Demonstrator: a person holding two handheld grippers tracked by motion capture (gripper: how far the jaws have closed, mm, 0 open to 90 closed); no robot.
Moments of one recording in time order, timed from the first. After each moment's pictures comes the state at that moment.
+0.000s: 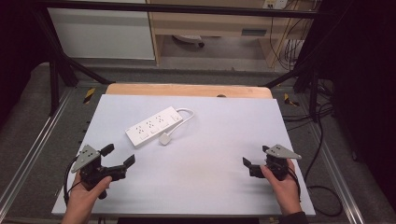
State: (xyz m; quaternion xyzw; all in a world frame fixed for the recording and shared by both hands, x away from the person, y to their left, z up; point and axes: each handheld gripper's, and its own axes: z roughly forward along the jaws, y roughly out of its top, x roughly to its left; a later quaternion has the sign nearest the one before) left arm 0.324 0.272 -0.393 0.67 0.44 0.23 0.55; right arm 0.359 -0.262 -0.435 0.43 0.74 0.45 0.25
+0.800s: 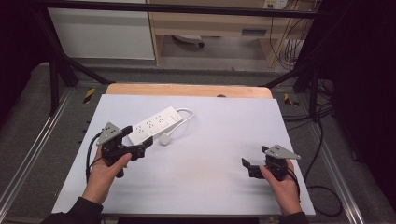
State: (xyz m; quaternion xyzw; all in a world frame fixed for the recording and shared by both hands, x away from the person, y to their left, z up) left arm 0.377 0.224 -0.369 0.69 0.42 0.22 0.55; right arm 0.358 -0.260 -0.435 0.43 0.74 0.46 0.24
